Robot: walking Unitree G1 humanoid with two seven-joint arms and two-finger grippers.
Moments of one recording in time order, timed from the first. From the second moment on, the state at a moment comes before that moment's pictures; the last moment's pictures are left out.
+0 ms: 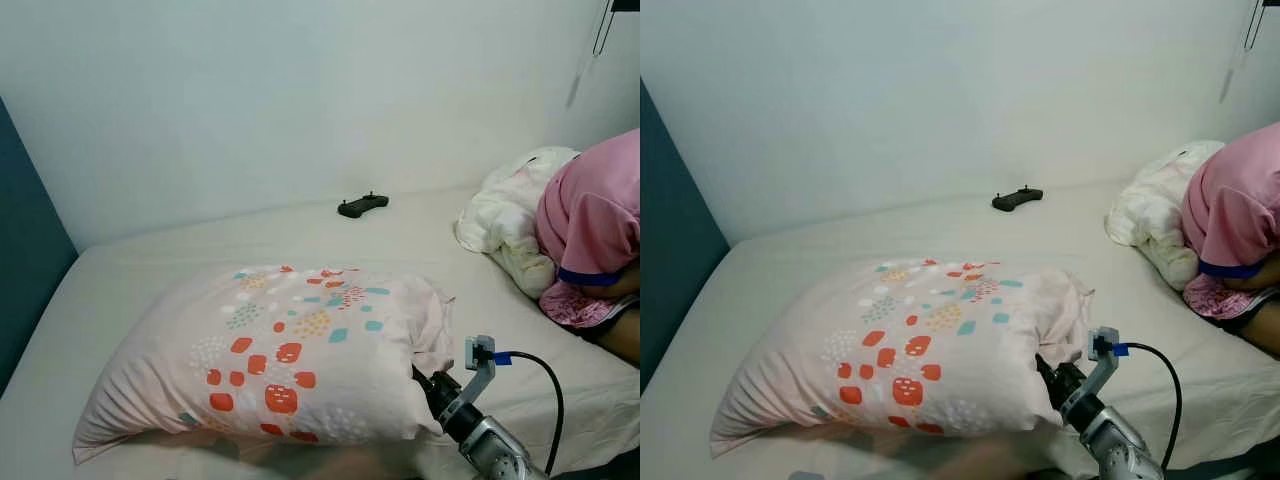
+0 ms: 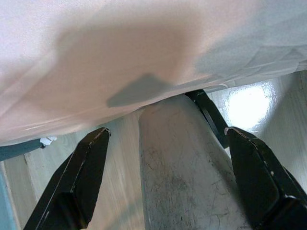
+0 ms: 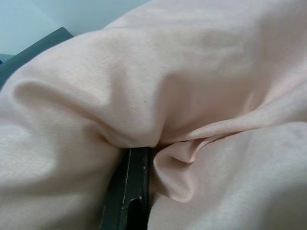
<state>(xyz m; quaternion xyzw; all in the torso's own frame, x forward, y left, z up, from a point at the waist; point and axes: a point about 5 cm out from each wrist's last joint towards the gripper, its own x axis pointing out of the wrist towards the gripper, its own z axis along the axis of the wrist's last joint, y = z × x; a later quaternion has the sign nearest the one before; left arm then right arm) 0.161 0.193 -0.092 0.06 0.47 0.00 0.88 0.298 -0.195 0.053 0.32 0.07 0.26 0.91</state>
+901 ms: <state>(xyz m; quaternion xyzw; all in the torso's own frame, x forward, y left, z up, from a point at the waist) 0.155 0.218 -0.091 0.08 0.49 0.10 0.86 0.323 -0.183 0.097 0.31 0.00 0.30 0.90</state>
